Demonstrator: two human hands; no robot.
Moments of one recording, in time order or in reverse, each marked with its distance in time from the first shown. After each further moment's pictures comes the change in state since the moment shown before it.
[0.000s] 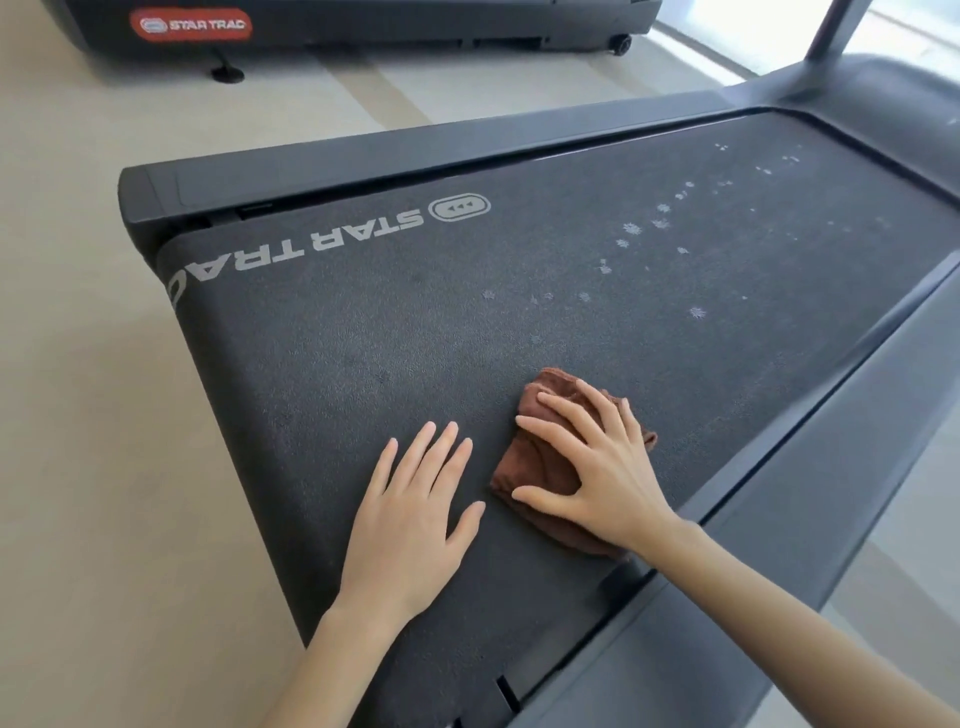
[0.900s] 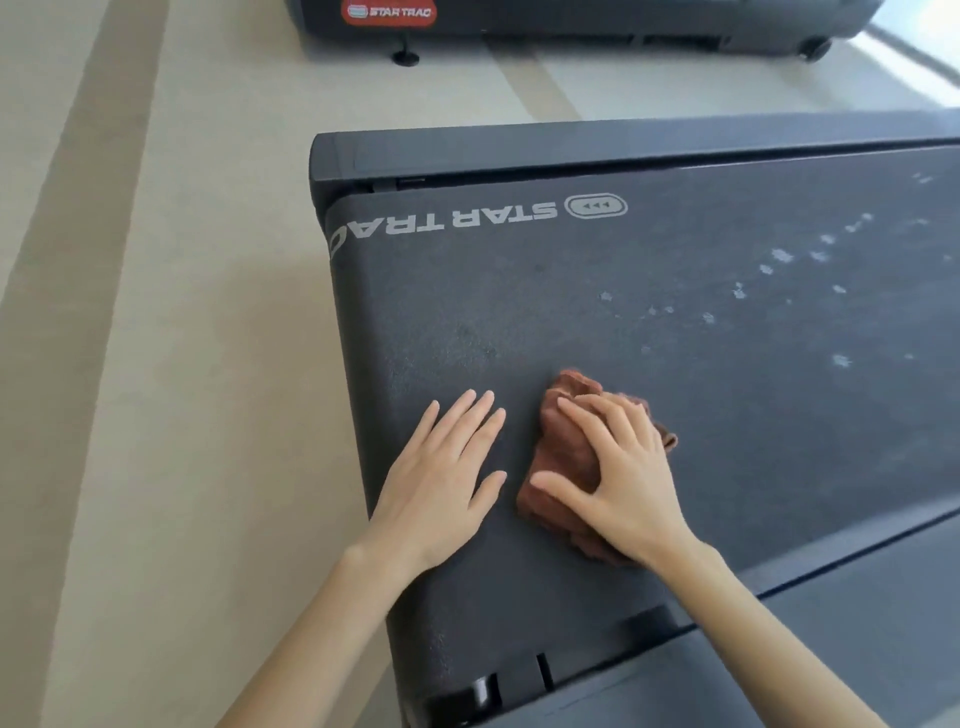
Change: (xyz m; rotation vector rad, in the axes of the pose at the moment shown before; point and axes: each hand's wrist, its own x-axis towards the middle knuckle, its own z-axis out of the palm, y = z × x) left_hand -0.023 -0.023 -0.025 -0.038 0.050 -0.103; right_hand 0.022 -0.043 0.007 0.243 -0.062 -0.040
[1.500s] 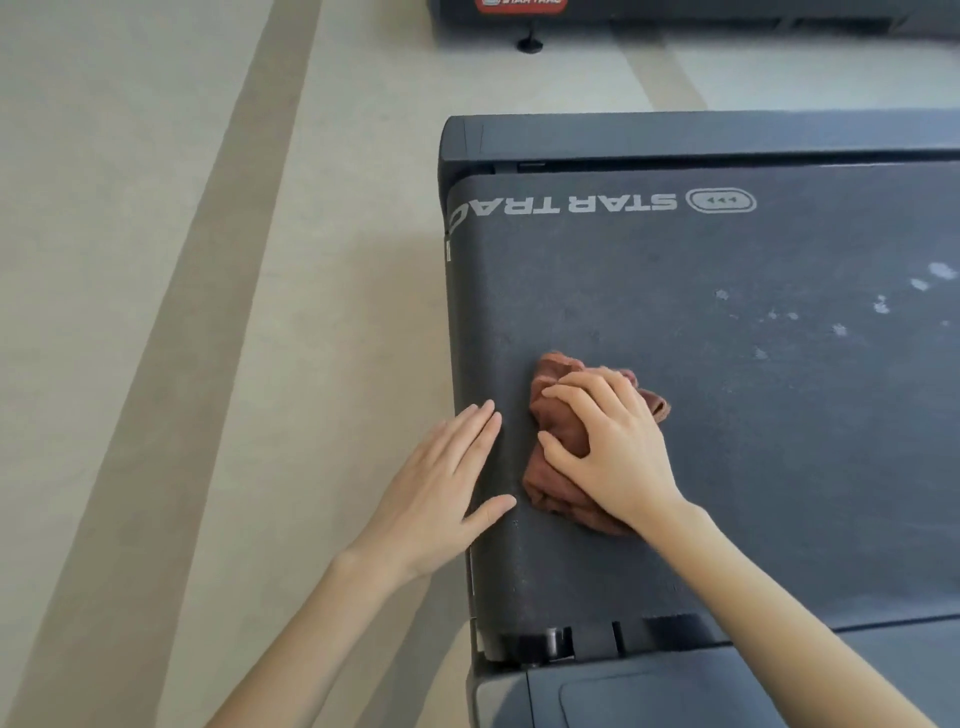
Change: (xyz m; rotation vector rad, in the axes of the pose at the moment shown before) left_hand -0.083 -0.034 -0.016 -0.060 -0.040 -0.168; right_hand 0.030 -0.071 0.031 0.040 -0.042 -0.290
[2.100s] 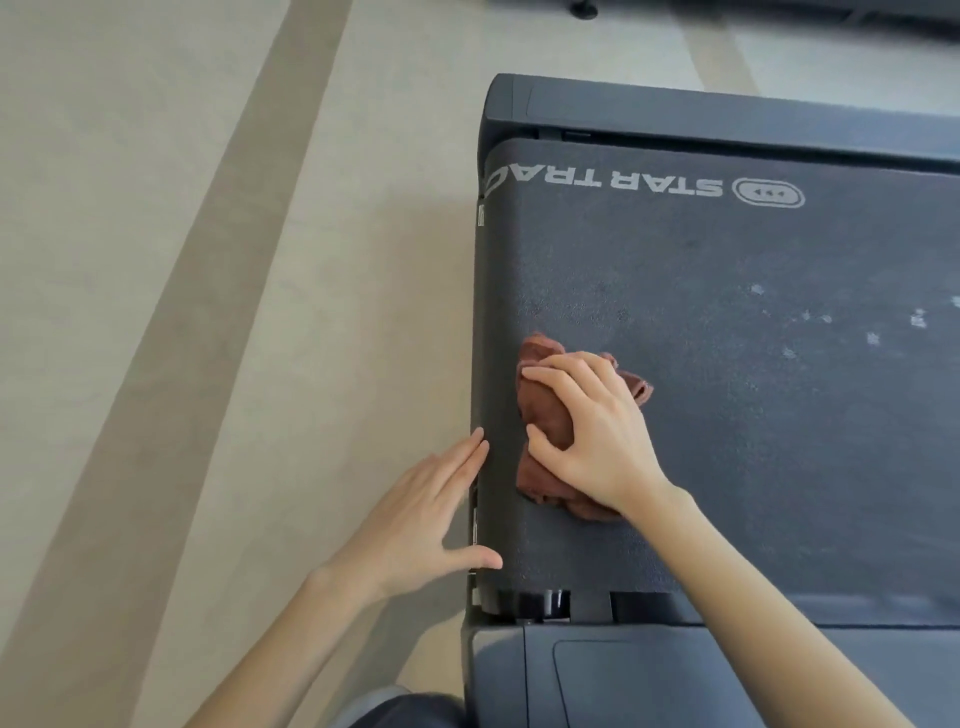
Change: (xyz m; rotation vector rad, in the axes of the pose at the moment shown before) left_hand -0.057 -0.002 0.028 -0.201 -0.152 -0.091; right_hand 0.001 -0.027 0.003 0.050 -0.088 -0.140
